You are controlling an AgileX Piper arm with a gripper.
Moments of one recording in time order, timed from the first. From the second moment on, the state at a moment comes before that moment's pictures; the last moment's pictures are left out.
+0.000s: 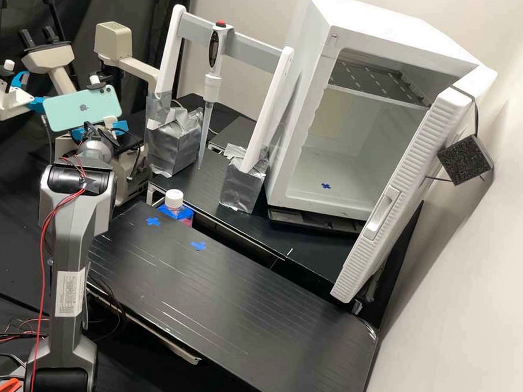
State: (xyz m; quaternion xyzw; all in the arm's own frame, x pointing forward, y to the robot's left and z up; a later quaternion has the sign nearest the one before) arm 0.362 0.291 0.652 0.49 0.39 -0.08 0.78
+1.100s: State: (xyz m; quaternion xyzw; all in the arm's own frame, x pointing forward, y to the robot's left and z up) arm 0.347 0.294 0.671 0.50 0.40 -0.07 0.77
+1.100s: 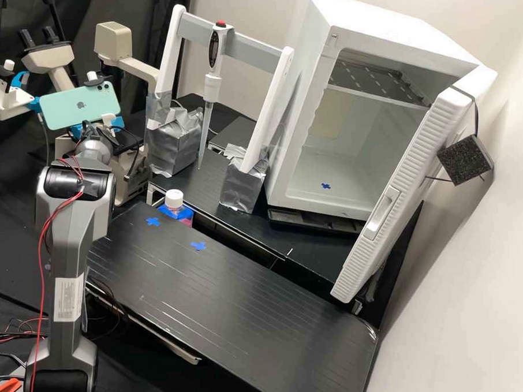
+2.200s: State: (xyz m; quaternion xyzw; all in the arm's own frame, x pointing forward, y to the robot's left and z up) arm 0.236 0.184 0.751 0.46 0.35 0.04 0.81
